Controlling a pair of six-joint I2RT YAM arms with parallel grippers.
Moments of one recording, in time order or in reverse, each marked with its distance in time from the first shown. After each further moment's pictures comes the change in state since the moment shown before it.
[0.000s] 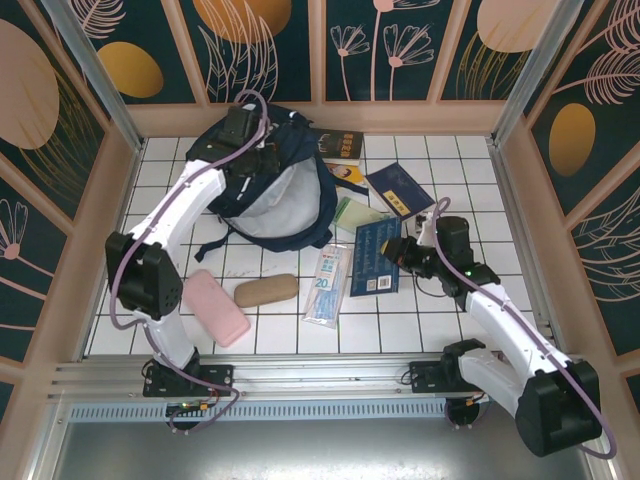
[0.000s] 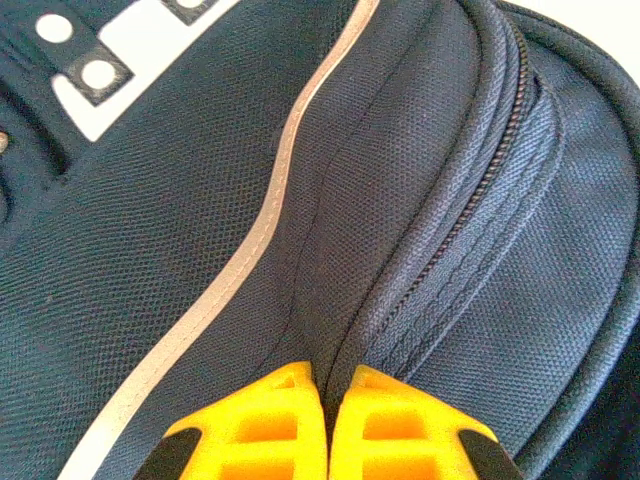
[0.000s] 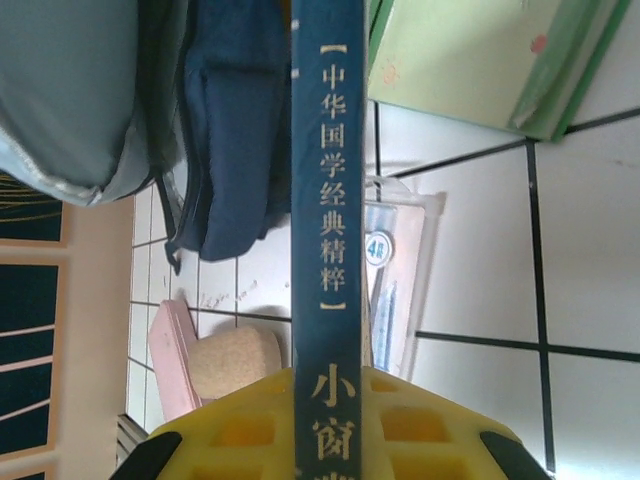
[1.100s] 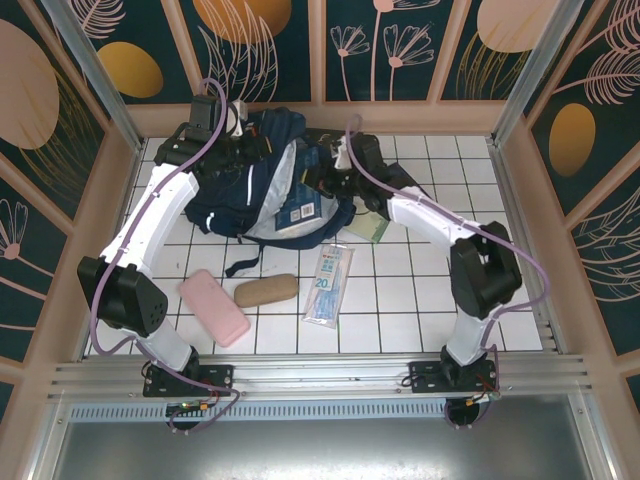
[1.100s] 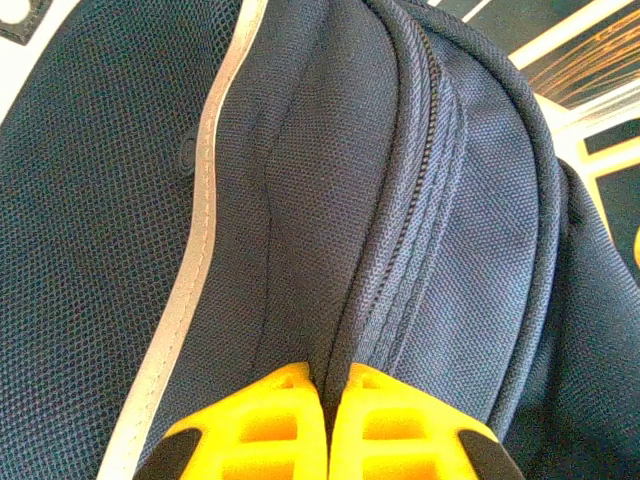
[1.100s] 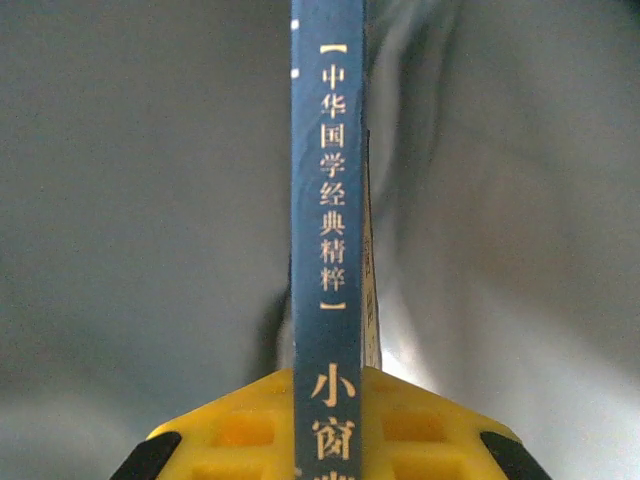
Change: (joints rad) left arm 0.068 -0.119 0.000 -0.004 0.268 -0.179; right arm 0.286 0.850 0.848 0.189 0.004 0.163
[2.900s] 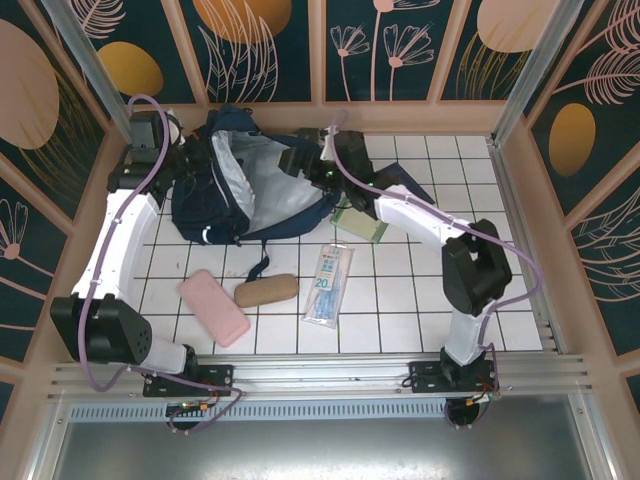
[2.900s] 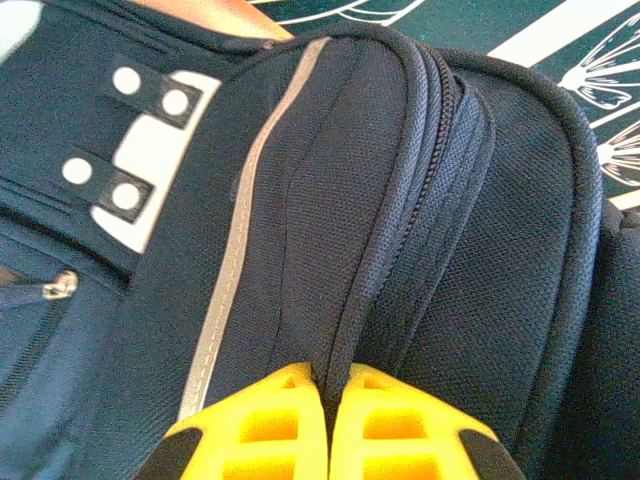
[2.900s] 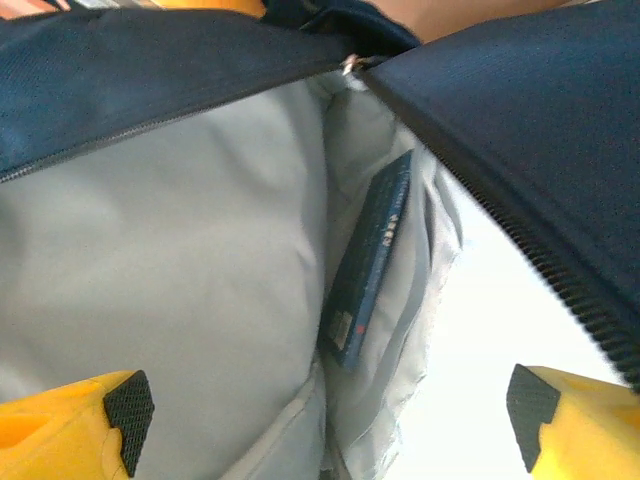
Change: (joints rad) left arm 0.252 -0.216 -0.255 0.126 -0.035 -0.080; right arm 0.047 0.010 0.041 0.074 0.194 -0.098
